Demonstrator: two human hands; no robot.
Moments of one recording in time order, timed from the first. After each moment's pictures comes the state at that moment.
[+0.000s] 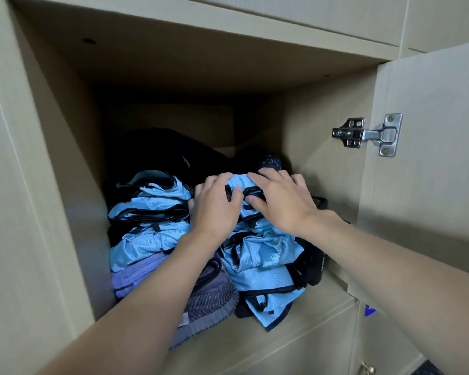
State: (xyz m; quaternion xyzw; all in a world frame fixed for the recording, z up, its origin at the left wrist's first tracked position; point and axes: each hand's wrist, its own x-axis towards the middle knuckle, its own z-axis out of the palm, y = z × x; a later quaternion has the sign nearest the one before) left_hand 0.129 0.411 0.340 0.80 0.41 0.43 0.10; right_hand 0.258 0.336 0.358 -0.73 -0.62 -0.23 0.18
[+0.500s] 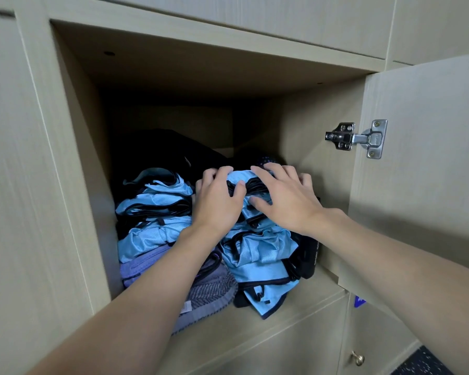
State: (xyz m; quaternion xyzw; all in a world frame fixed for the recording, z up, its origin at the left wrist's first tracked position) left_hand 0.118 0.392 0.351 0.80 0.38 0.45 0.13; right_hand 0.251 0.308 0.364 -0.73 -0.61 -0.23 0.20
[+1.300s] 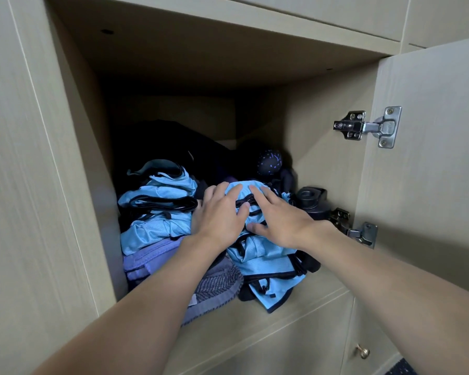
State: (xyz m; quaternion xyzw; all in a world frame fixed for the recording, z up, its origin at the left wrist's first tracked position) left_hand 0.112 0.403 0.314 0.87 0.40 0.30 -0.01; right_hand 0.251 0.328 0.321 -0.75 -0.65 -0.04 0.12
